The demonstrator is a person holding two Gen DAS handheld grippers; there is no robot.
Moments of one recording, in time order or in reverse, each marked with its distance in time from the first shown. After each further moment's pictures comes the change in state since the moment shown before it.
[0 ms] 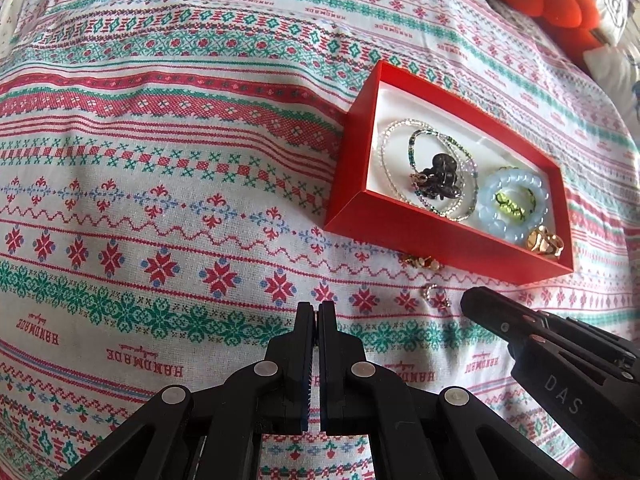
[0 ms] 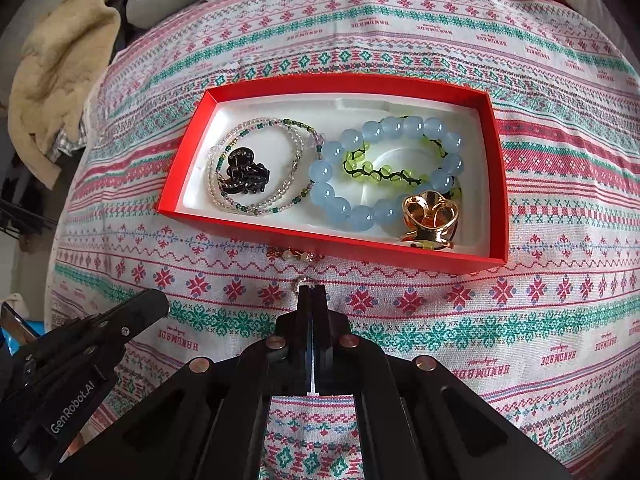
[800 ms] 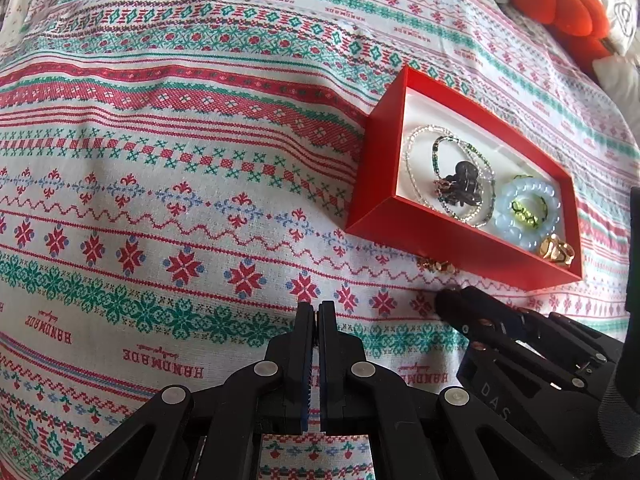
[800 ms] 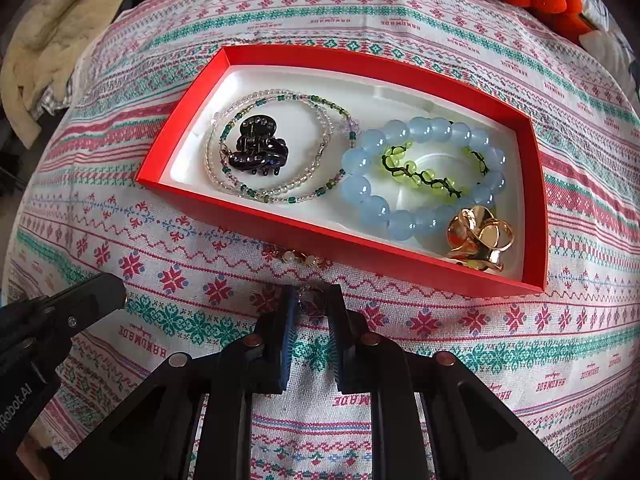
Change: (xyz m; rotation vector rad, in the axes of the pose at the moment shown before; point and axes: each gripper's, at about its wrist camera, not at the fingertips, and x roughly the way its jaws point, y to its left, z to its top) left arm -0.004 0.014 -0.002 -0.030 0.003 0.008; right arm 0.027 0.023 0.001 -0.111 0.011 -0.113
